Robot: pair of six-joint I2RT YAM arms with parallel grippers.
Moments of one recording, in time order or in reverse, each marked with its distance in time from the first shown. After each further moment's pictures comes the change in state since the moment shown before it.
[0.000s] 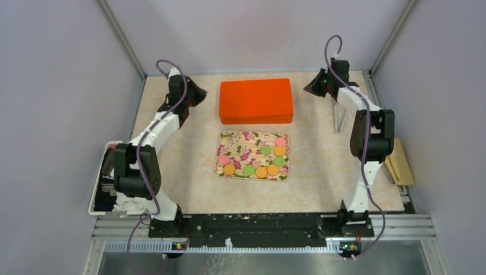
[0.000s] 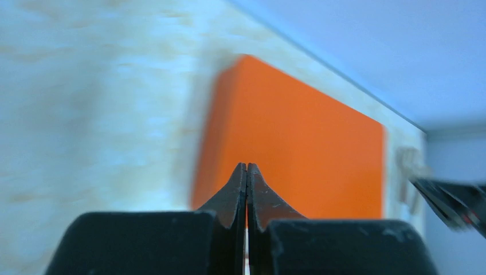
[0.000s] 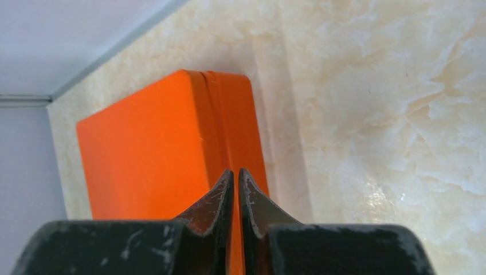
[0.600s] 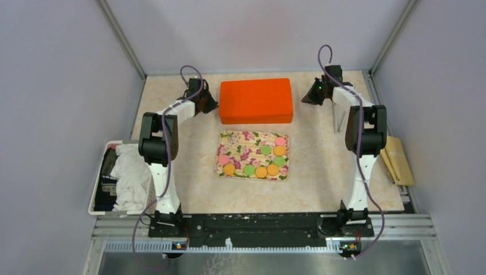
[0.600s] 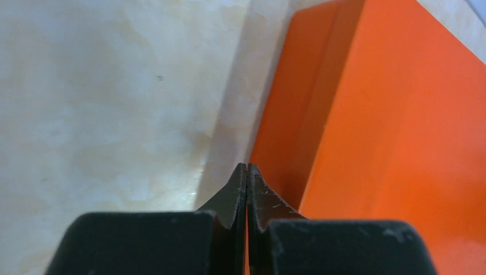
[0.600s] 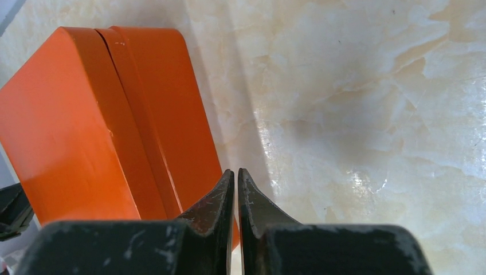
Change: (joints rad) left arm 0.037 0.454 0.241 -0.161 0.004 -0.001; right arm 0.016 0.143 0.093 -0.189 0.011 -0.060
